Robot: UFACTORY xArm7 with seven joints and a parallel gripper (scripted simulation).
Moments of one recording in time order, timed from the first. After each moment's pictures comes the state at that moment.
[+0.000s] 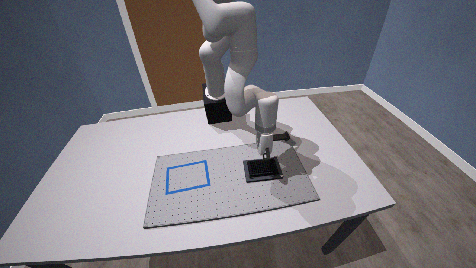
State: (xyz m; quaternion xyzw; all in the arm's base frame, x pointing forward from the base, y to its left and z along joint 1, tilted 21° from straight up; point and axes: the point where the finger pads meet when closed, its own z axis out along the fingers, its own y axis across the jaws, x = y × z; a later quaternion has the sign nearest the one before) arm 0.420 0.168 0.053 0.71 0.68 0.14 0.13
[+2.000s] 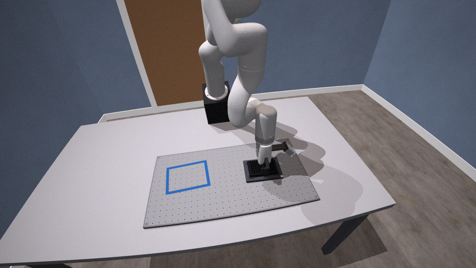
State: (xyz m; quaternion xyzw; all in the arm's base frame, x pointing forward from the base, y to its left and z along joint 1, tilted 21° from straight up) arm 0.440 0.169 0.003 0.71 0.68 0.14 0.12
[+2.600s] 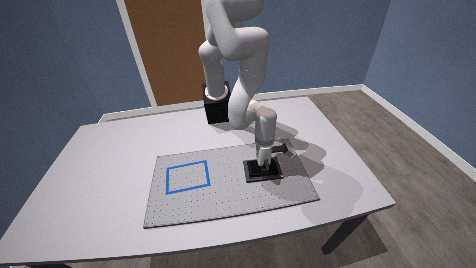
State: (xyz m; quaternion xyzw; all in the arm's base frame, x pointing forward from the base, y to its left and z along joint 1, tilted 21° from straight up) arm 0.444 0.169 -0.006 0.71 0.68 0.14 0.12
